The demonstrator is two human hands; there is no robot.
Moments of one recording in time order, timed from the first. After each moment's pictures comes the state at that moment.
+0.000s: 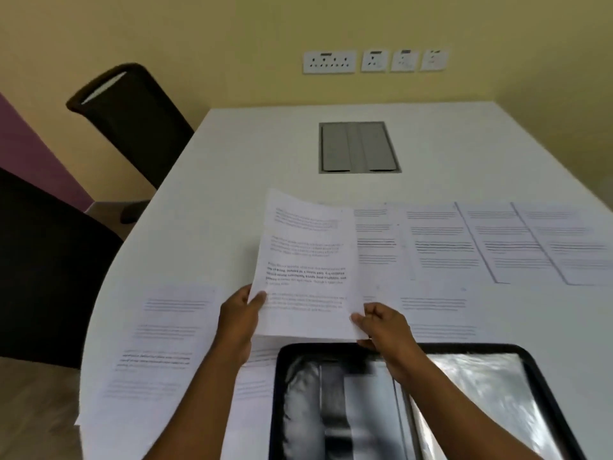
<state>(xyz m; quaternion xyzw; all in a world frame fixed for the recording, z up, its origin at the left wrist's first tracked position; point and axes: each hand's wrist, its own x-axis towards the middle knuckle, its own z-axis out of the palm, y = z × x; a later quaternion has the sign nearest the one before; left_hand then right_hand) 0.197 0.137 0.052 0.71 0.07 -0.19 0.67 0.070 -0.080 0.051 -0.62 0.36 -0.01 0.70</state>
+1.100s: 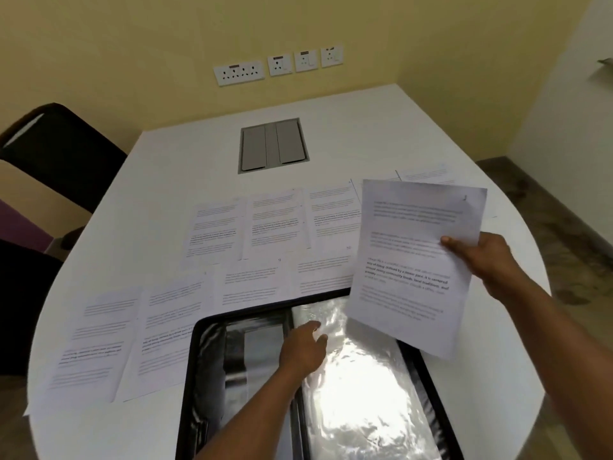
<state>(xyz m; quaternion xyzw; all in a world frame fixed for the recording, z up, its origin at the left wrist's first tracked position) -0.065 -0.074 0.027 0.90 -0.20 -0.27 0.27 -0.185 -0.380 0.149 -0.68 0.40 -0.21 0.58</state>
